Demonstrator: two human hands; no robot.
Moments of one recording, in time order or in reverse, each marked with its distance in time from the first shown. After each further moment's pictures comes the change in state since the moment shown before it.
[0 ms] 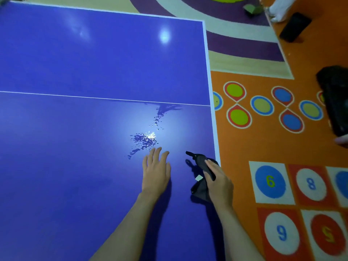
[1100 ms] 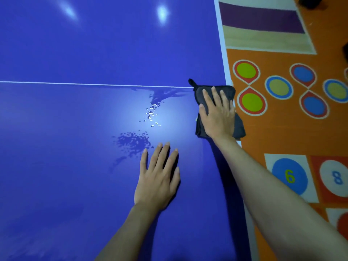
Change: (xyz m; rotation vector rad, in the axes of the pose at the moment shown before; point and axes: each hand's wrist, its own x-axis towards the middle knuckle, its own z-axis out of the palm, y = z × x) left_hand 0.048 -0.028 0.071 0.238 0.054 0.211; right_hand 0.258 -0.023 0.090 -0.517 0.095 -0.248
